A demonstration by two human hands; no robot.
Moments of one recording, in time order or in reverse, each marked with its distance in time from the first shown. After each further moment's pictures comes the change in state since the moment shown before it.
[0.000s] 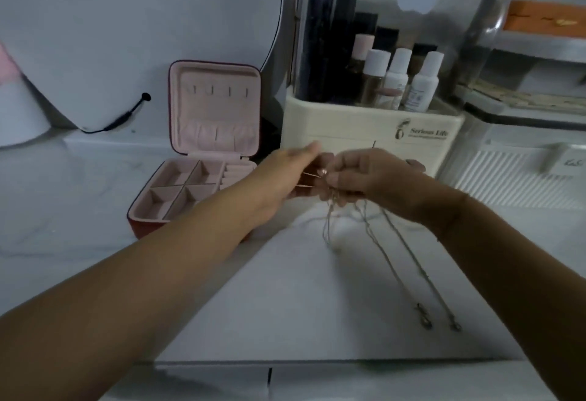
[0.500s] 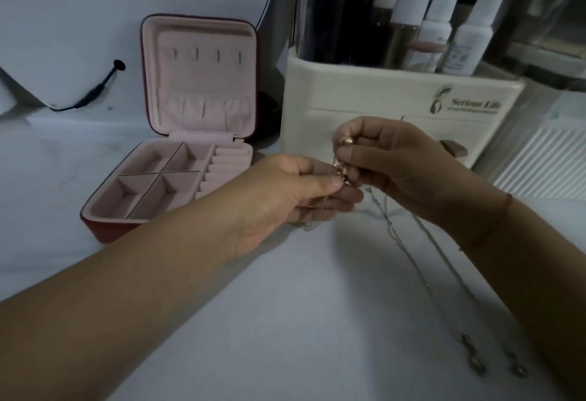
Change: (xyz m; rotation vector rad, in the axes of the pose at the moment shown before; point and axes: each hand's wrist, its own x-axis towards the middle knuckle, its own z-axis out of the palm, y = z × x) left_hand -0.019 -0.014 -0.002 -0.023 -0.158 -0.100; right_hand 0.023 0.028 0.004 0.375 0.081 -0.101
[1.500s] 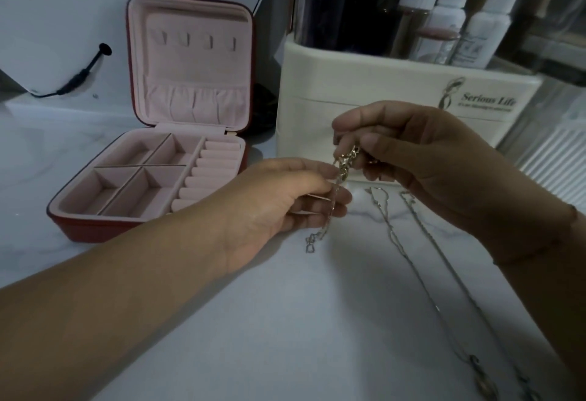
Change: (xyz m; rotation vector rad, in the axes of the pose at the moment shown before) left_hand 0.007 -0.009 0.006 -0.104 0.120 -0.035; right_hand -0.011 -0.009 -0.008 -0.109 0.023 -0.080
